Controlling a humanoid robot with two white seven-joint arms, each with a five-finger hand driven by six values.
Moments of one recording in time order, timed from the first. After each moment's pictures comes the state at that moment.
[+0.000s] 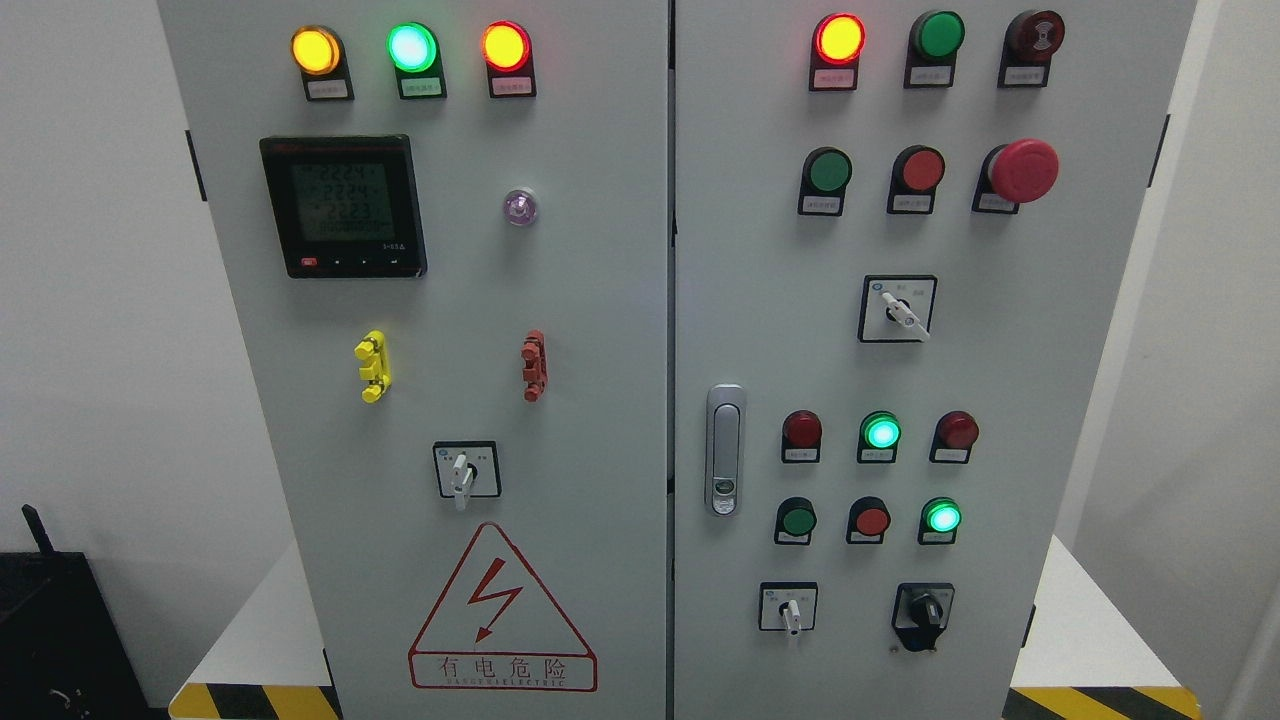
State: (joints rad) left arm 0.46 0.06 0.16 -1.47 0.07 -0.29 -0.20; right arm 0.07 0.12 -0.08 -0.11 0.15 0.12 0.01
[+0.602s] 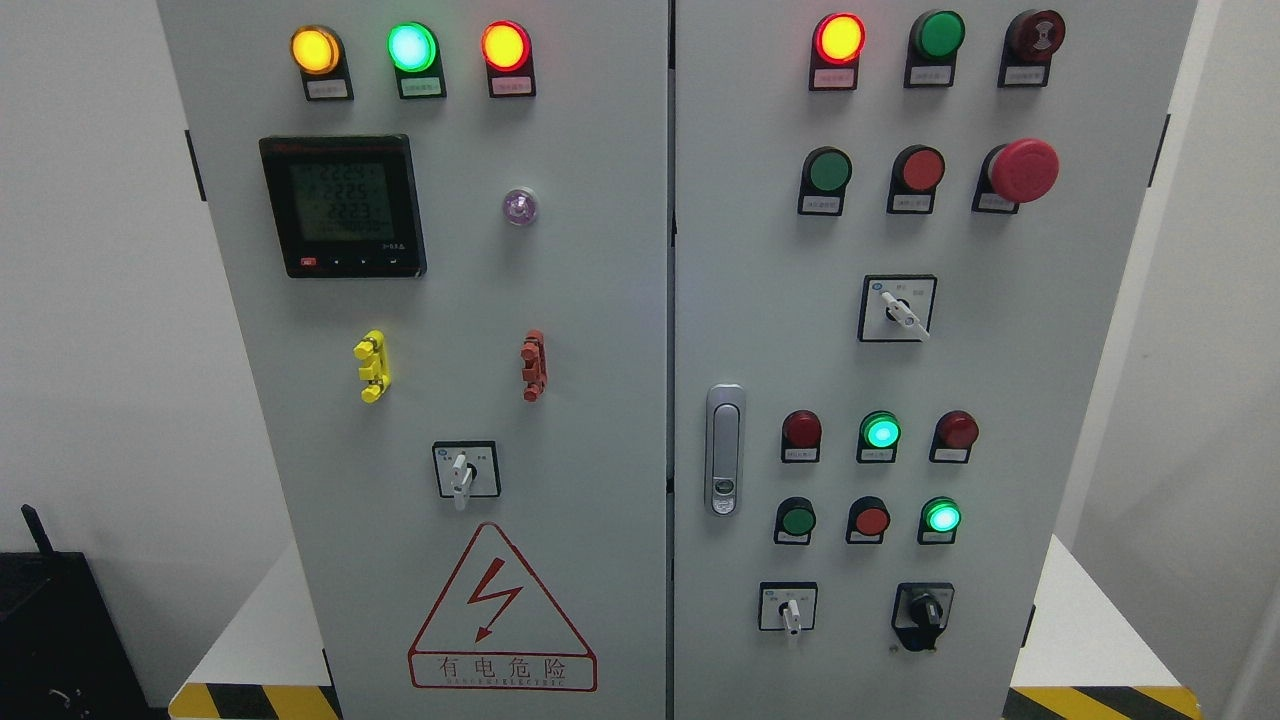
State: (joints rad) left arm 0.30 0.07 0.16 -1.80 0.12 -0.06 -0.15; right arm 0.07 0.12 -0.08 -0.11 0.15 0.12 0.01
